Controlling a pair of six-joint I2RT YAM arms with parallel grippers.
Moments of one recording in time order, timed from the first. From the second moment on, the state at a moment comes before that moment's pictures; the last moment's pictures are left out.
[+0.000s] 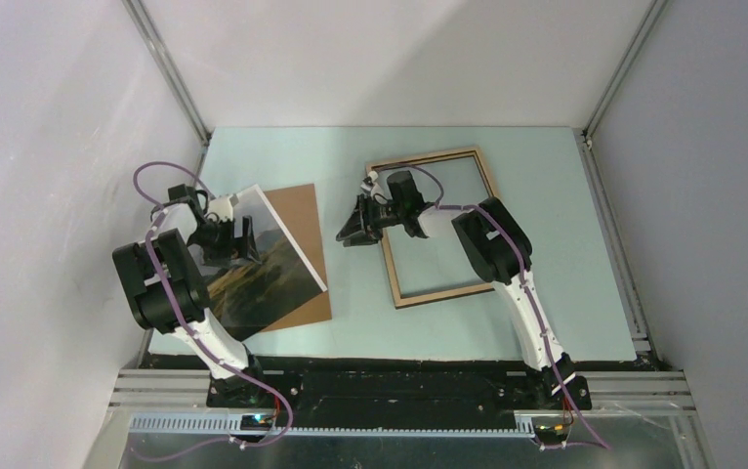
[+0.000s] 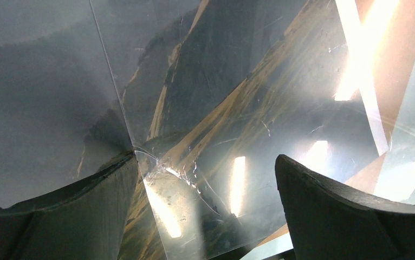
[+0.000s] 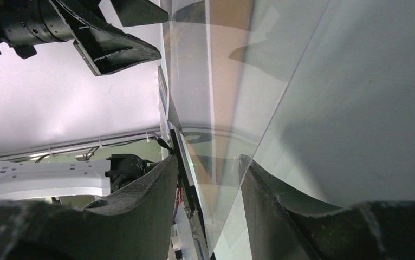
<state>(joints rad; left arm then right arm) 0.39 1.73 1.13 -0.77 0.39 0.33 0.60 2.41 1.58 0.33 -0.95 0.97</state>
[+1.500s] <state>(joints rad) 0.31 1.50 1.19 -0.79 0.58 0.26 0.34 1.95 1.46 -0.03 -1.03 0.66</state>
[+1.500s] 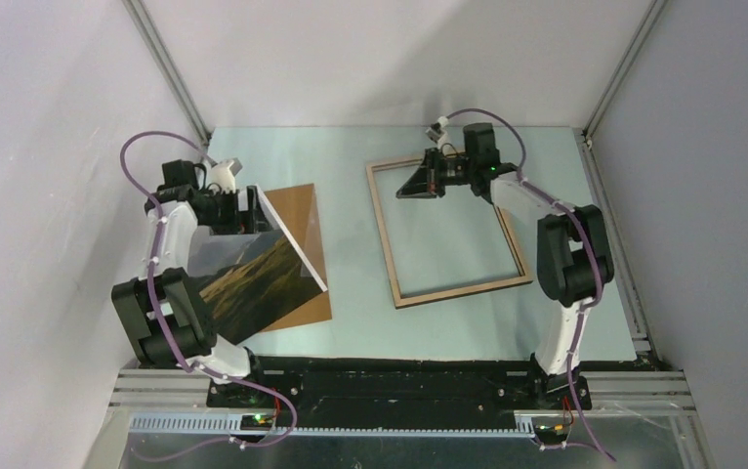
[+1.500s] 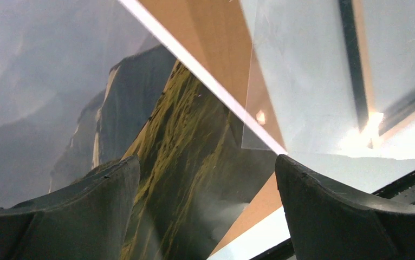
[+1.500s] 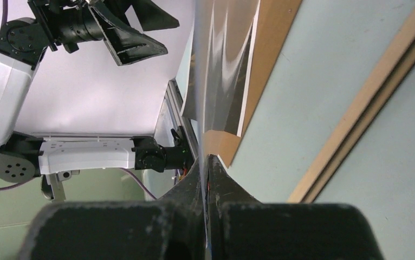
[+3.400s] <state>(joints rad) -0.10 1.83 1.64 -0.80 1.28 0.02 0.11 1.49 1.08 0.18 -1.25 0.72</state>
